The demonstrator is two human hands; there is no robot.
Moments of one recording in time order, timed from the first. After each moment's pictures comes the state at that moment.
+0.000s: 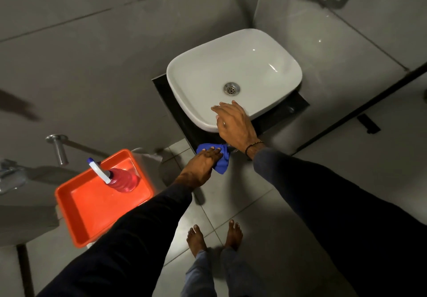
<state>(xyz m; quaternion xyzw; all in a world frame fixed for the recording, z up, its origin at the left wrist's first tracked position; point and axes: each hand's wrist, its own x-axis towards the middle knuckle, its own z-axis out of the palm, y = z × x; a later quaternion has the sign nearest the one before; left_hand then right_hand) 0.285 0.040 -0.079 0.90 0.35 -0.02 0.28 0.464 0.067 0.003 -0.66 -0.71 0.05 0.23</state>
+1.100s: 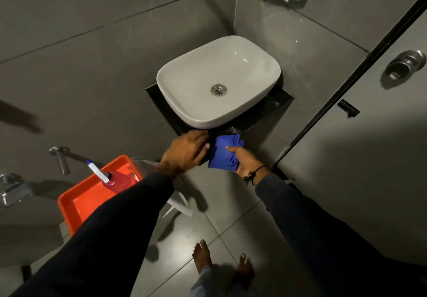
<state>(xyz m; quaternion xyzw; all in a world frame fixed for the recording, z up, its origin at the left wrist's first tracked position) 0.273 0.036 0.004 0.95 0.29 0.09 0.10 0.459 -0.052 -0.017 -0.64 0.00 0.61 0.46</state>
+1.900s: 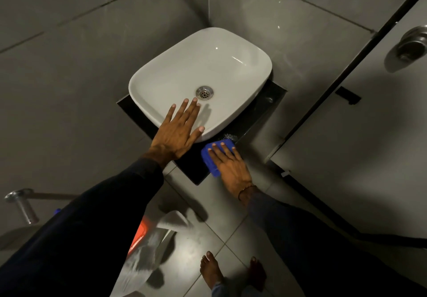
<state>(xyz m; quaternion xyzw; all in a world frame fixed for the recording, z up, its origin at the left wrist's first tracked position) 0.321 0.154 -0.019 0.96 0.28 -0.01 0.03 0.451 -0.018 -0.099 -0.76 -0.64 0.12 -0.07</state>
